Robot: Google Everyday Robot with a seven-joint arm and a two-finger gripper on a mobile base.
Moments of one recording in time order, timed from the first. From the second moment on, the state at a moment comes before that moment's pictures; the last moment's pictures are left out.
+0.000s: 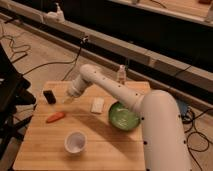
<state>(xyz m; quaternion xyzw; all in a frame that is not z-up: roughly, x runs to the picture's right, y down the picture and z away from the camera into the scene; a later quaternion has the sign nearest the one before) -0.238 0.067 0.860 -0.37 -0.37 0.09 0.85</state>
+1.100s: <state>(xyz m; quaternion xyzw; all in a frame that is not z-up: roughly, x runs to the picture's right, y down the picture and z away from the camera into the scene) -0.322 -0.032 0.914 -0.31 -0.40 0.07 0.86</state>
